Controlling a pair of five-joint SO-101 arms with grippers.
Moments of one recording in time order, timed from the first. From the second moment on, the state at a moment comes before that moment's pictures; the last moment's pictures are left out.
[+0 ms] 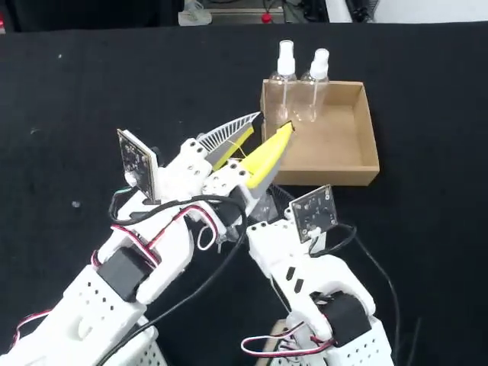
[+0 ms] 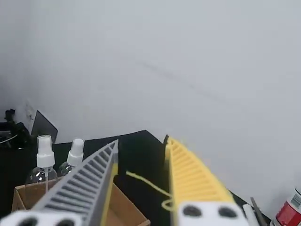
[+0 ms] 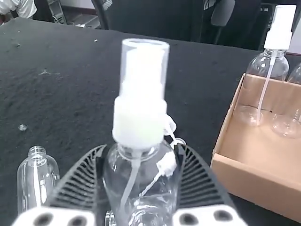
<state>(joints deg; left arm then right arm) 35.8 -63.3 53.1 7.2 16.8 -26.4 -103.2 82.2 52.1 -3.8</state>
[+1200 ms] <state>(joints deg) 19.8 -84.4 80.7 10.0 15.2 0.9 -103.2 82.2 39.3 -3.7</state>
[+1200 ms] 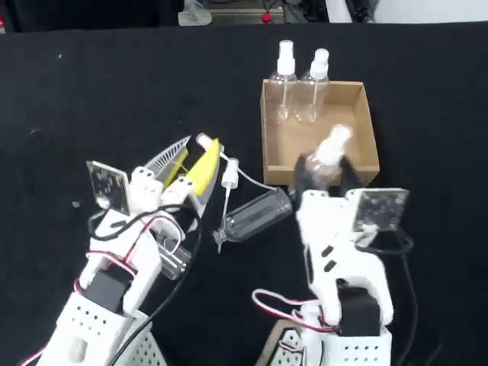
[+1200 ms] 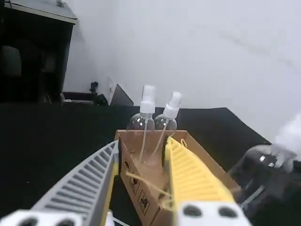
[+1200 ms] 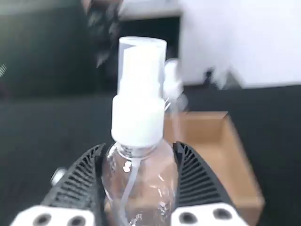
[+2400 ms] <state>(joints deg) 19.6 -91.0 96.5 1.8 18.9 6.9 -26.5 64.3 -23.6 4.1</state>
